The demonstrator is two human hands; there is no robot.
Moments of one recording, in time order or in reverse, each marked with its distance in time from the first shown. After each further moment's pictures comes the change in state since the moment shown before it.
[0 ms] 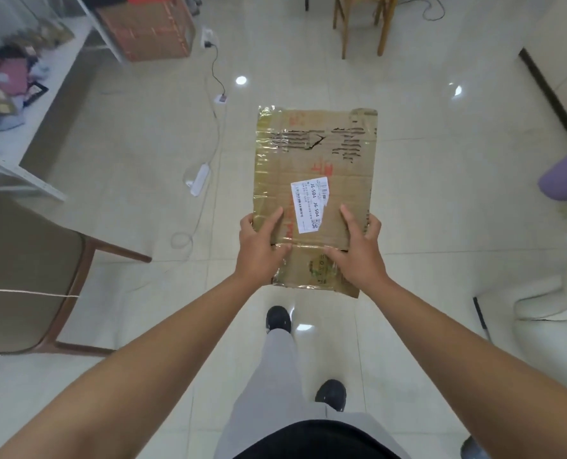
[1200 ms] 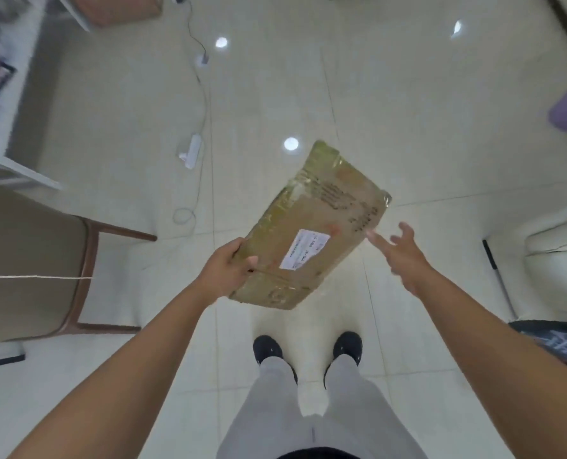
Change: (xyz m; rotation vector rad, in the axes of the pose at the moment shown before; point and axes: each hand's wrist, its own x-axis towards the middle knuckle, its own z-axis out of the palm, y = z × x) left_hand -0.081 -0.082 -0.058 -0.212 -0.345 -0.239; right_hand -0.081 0.063 0.002 0.461 -0.092 0.659
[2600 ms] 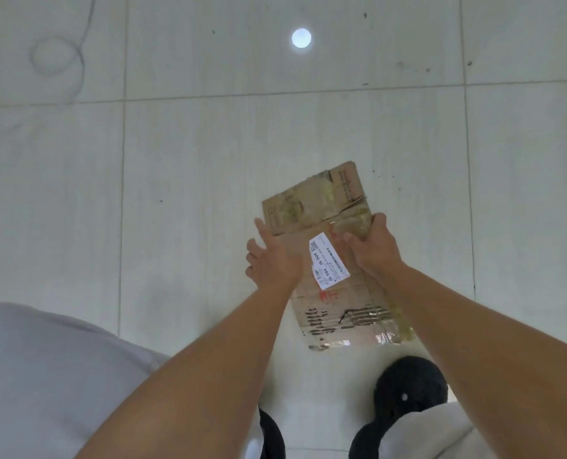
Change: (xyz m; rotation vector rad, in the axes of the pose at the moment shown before) left_hand 0.434 -0.576 0.324 0.307 0.237 -0.554; right_hand 0.525 0.465 0.298 -0.524 0.002 -0.098
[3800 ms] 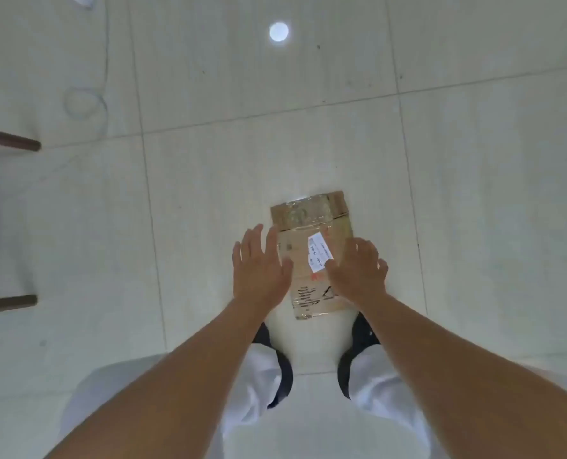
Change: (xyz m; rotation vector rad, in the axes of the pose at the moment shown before) left_hand -0.177 0.001 -0.134 0.452 0.157 0.646; right_hand -0.197 -0.060 -0.078 -0.392 -0.053 0.066
